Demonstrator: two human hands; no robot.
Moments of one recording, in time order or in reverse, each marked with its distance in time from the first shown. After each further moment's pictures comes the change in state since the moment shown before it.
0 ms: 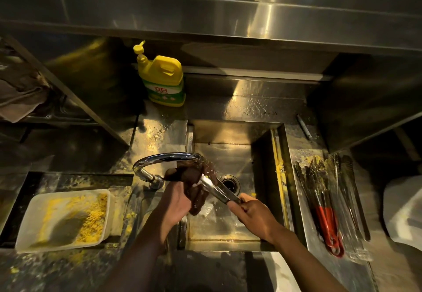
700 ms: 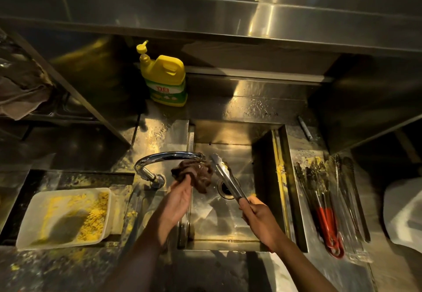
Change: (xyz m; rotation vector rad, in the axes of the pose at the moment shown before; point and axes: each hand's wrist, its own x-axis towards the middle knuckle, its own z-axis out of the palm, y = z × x) left_hand 0.003 -0.005 -0.008 -0.924 -0.293 -0.185; right_hand -0.012 0.013 0.010 0.391 0.148 0.071
